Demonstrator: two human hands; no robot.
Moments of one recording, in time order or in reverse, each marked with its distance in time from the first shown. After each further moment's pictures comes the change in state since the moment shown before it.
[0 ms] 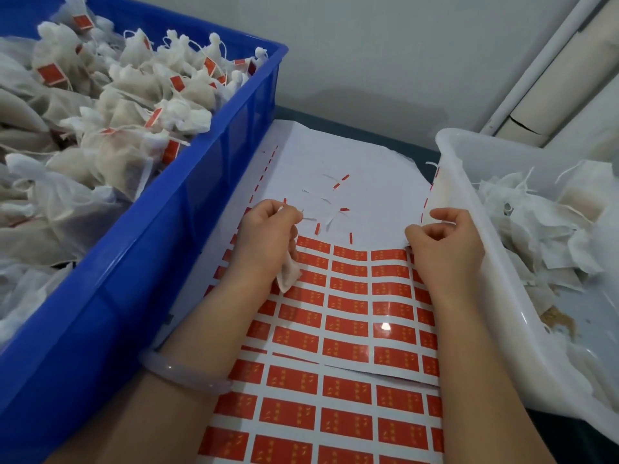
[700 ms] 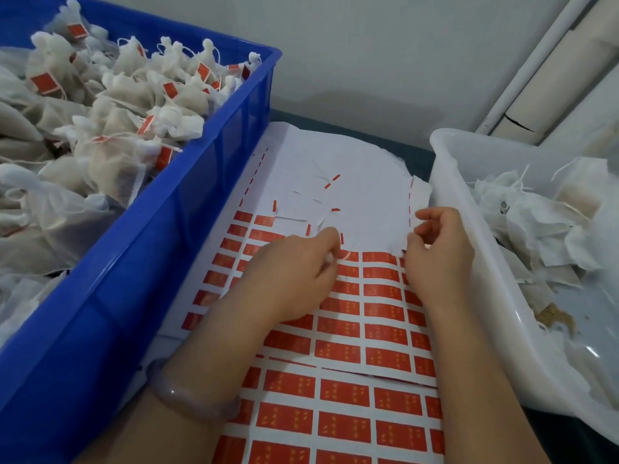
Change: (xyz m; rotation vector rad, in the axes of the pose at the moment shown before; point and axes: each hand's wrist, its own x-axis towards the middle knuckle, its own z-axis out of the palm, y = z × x) left_hand -0.015 -0.003 0.005 0.961 -0.385 0.605; right_hand -0.007 0.000 0.002 -0.149 0.009 -0.148
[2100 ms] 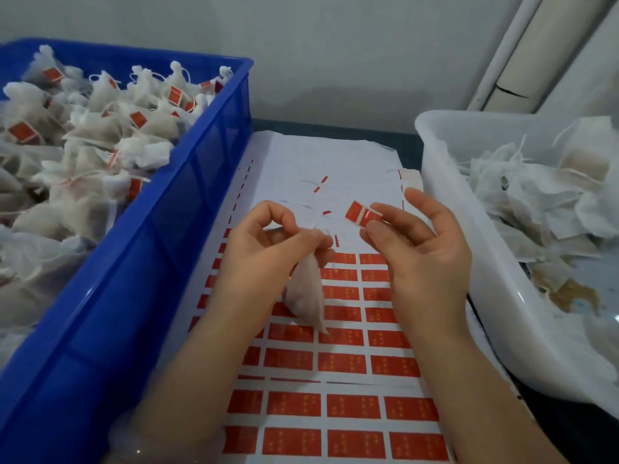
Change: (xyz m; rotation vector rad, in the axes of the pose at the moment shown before) left_hand -0.003 0.020 -0.027 -1.045 0.277 -0.400; right_hand -0.036 -0.034 -0.005 0.794 -0.081 0.083
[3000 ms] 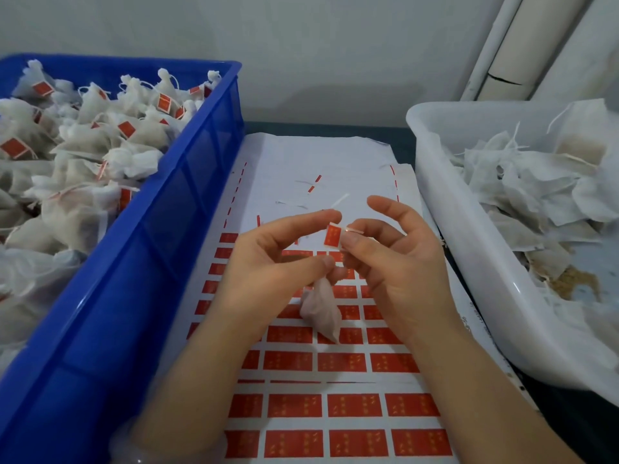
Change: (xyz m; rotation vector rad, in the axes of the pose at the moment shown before) left_hand -0.007 0.000 0.001 0.077 -0.258 0.129; right_hand -0.003 0.005 0.000 0.112 -0.211 0.153
